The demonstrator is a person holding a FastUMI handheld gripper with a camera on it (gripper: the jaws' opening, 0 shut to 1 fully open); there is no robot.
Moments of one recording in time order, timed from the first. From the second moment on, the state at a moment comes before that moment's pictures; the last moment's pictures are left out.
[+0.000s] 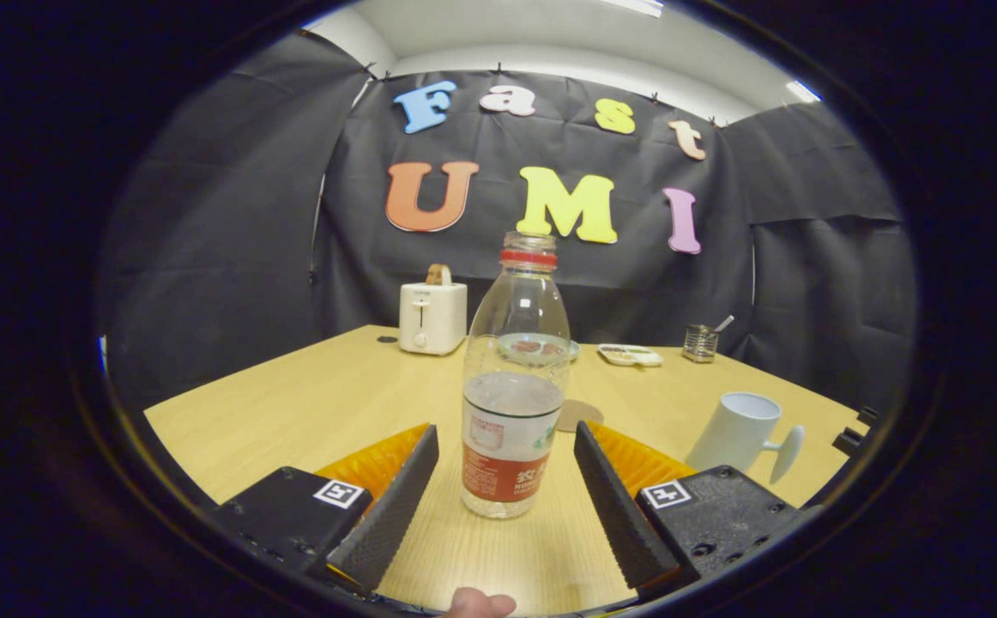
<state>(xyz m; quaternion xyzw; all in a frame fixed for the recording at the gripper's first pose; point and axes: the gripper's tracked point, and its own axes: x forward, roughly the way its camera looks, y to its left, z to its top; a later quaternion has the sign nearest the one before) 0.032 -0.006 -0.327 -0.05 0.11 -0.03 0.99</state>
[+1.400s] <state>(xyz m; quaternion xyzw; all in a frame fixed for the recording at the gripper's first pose) 0.063 -0.023 -0.242 0.15 0.09 0.02 0.98</state>
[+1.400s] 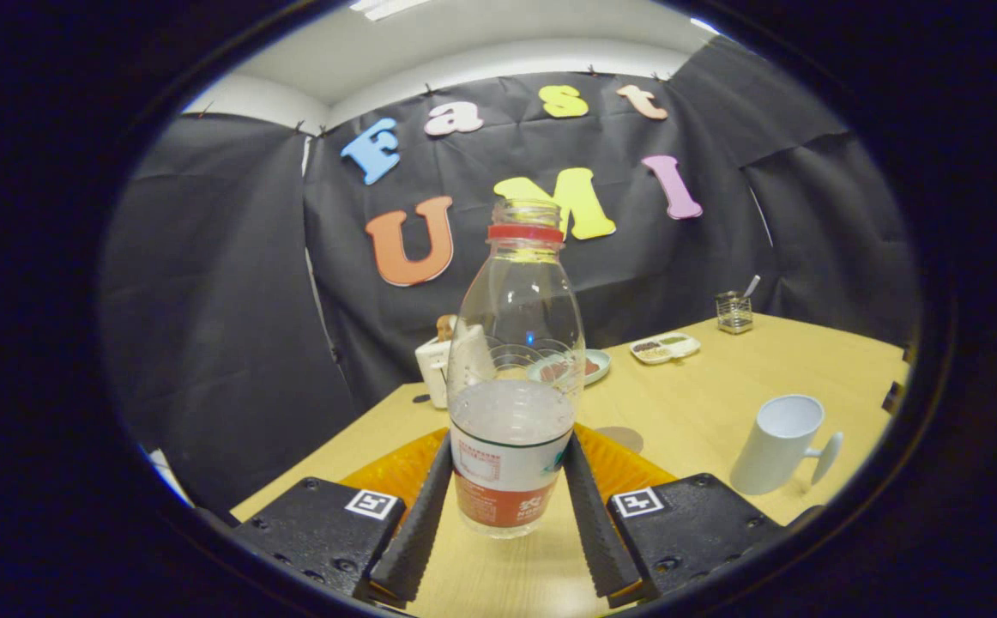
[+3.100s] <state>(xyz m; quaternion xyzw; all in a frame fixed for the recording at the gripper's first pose) 0.082 -0.086 -0.255 0.68 0.04 -0.01 0.73</state>
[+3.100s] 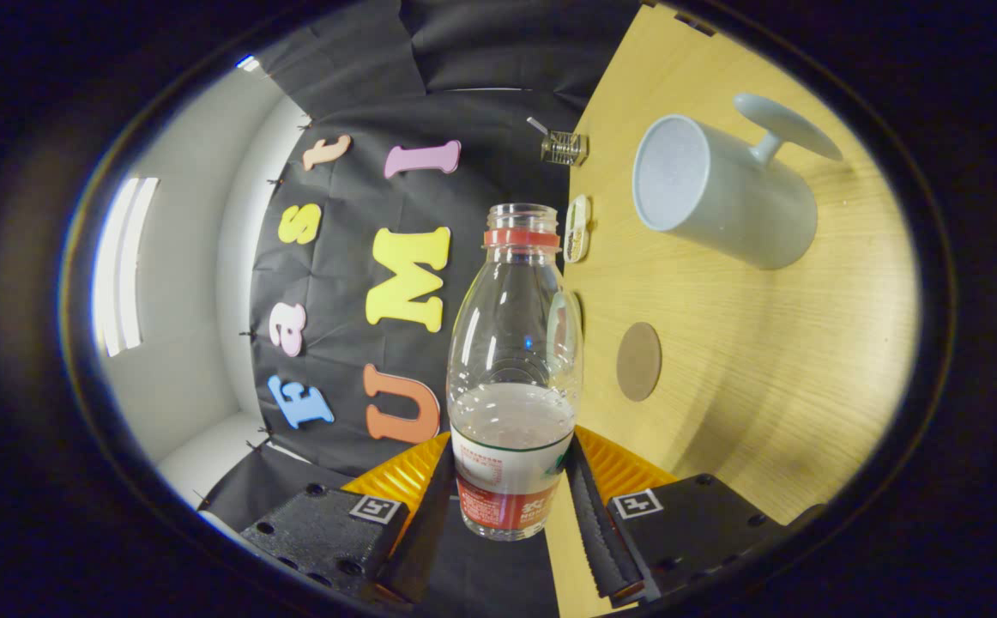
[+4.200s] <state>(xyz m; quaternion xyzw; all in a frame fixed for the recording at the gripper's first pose) 0.096 -0.107 -0.249 0.76 0.01 -0.03 0.65</state>
